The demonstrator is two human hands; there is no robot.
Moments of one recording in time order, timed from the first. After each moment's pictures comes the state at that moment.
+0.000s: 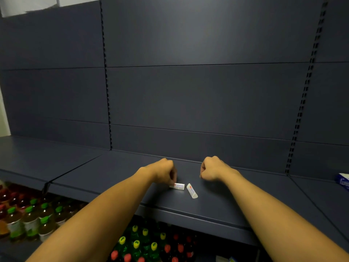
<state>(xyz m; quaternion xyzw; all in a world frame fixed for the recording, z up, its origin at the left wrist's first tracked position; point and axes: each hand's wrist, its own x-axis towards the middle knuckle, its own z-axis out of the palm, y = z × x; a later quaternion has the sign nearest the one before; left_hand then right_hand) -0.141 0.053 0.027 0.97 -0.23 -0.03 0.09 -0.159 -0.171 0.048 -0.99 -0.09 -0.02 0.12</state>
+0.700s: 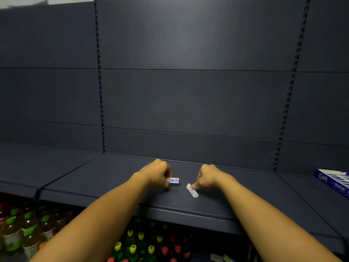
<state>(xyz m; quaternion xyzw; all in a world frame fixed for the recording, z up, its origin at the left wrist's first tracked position) -0.152 0.077 0.023 0.97 -0.22 0.04 0.11 -0.184 -0.153 0.036 -0.99 -0.03 0.03 0.16</state>
